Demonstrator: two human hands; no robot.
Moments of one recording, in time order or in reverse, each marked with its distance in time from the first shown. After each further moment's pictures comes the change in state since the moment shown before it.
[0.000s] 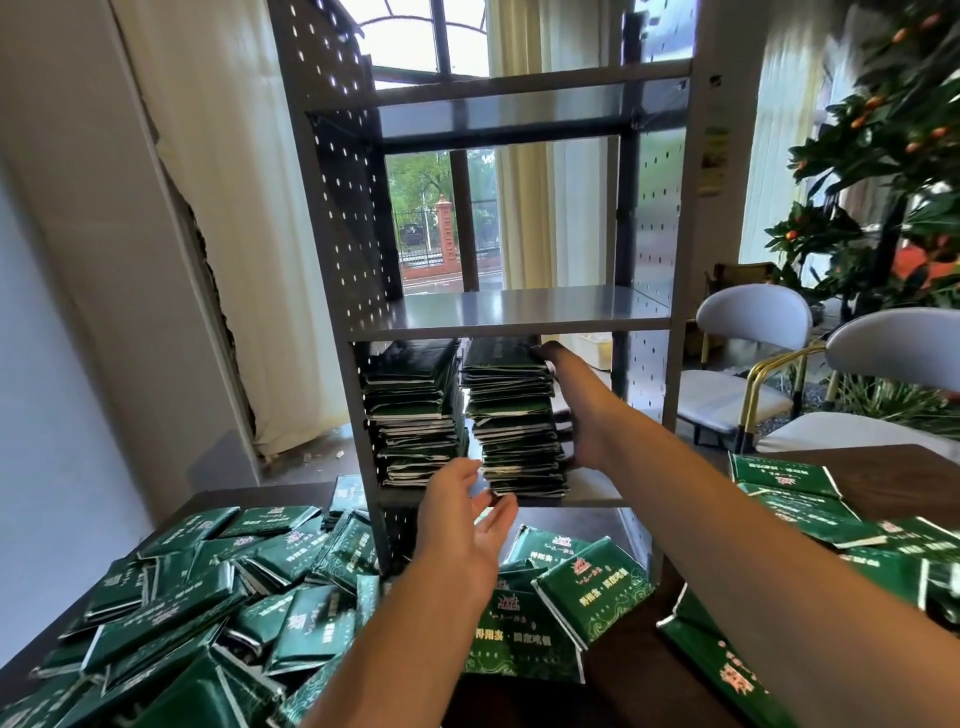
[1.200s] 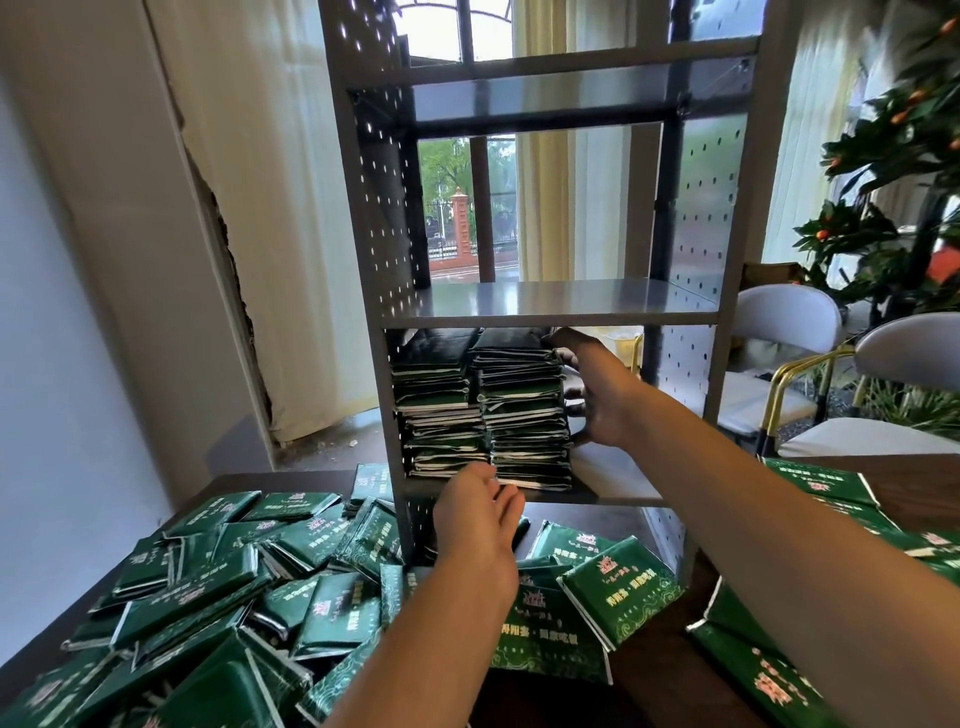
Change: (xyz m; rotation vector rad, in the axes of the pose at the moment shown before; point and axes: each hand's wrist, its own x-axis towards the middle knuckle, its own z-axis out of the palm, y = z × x) left_hand 0.006 0.001 -0.009 0.023 0.072 0.066; right_hand 0.045 -0.001 0.007 -0.005 -0.049 -0.034
